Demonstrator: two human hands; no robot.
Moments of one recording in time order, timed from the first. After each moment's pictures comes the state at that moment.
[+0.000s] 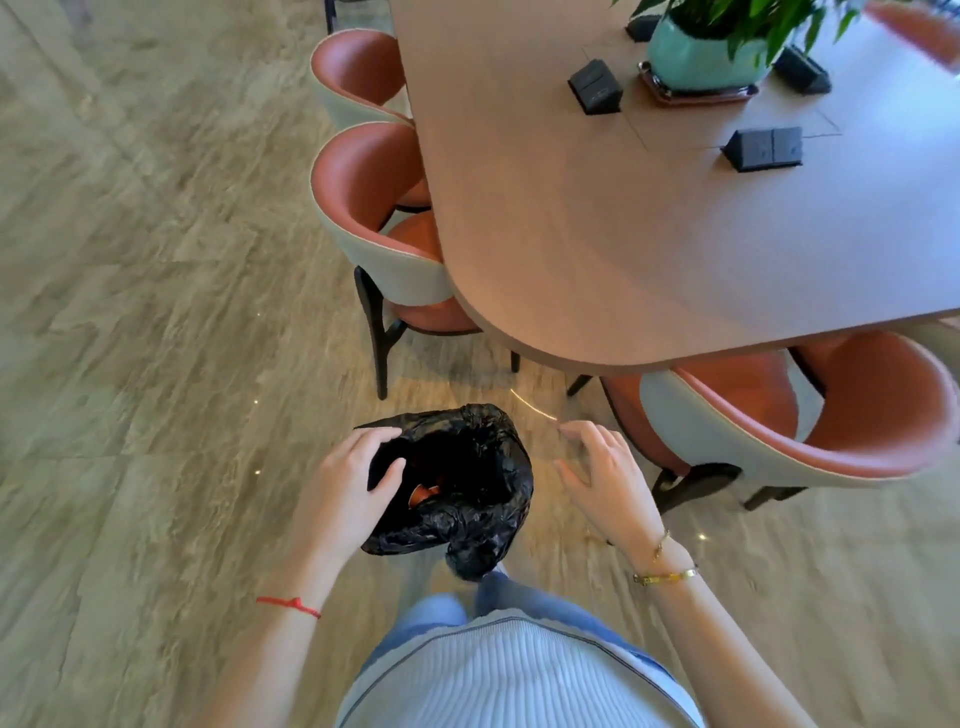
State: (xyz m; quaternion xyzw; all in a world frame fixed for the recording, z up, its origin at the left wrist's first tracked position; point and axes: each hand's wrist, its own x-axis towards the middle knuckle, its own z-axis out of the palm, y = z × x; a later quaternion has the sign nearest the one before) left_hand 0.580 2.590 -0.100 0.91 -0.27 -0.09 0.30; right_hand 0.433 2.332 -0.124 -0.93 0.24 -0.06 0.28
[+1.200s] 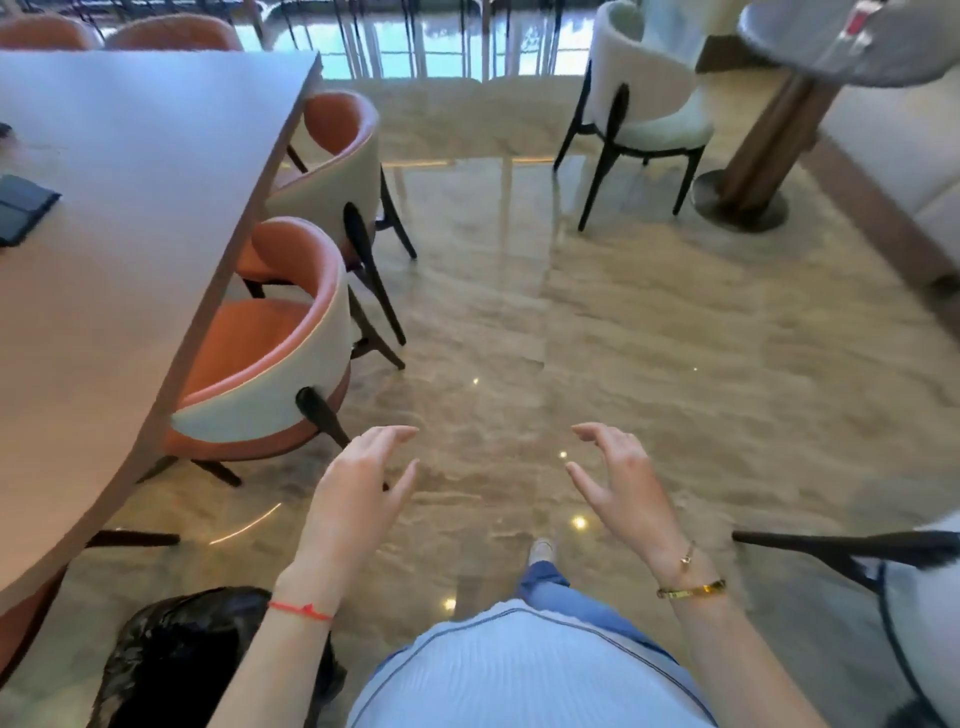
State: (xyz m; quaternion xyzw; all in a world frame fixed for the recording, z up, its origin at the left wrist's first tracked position) left_hand 0.244 2.384 -0.068 0.53 -0.79 -0.24 0.17; right_hand -0.029 2.473 -0.096 -0.57 0.76 -0.25 0.20
